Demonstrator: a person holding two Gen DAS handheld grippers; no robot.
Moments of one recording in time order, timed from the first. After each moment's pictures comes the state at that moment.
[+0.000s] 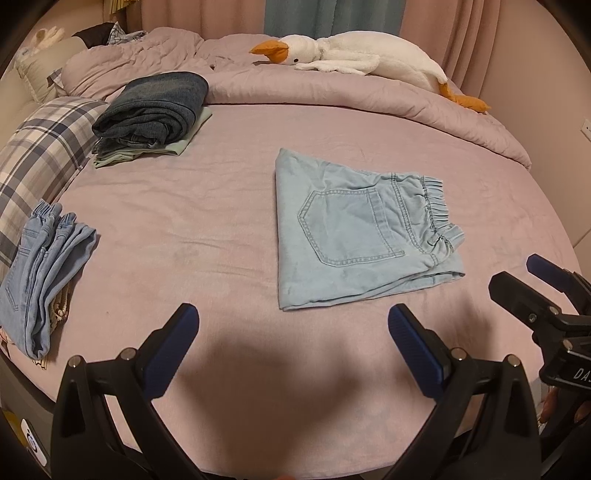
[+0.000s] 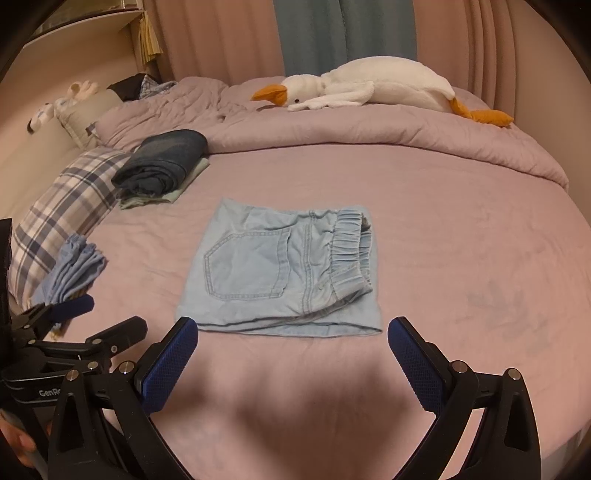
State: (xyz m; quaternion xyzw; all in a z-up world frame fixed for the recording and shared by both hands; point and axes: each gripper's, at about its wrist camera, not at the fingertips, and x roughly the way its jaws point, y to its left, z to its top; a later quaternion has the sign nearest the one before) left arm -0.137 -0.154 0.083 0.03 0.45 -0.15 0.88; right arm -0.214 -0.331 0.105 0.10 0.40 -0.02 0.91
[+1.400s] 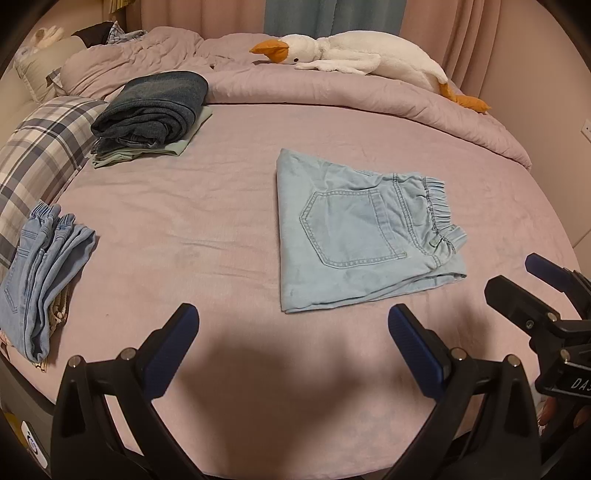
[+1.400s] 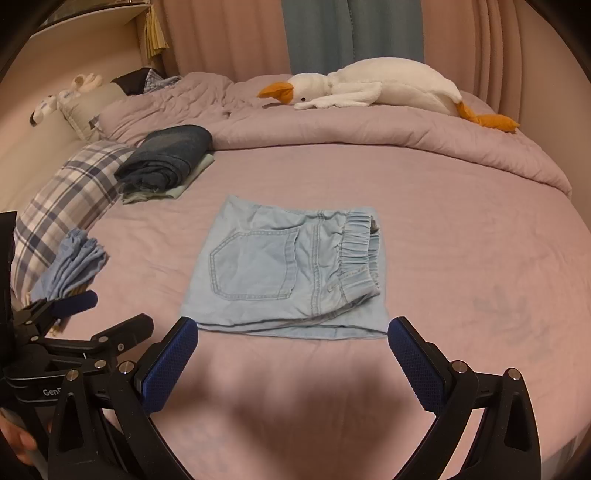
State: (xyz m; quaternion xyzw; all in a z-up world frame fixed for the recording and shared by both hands) left arm -0.130 -0.151 0.083 0.03 0.45 -0.15 0.88; right arm -0.207 -0.327 0.105 0.09 0.40 -0.01 0.91
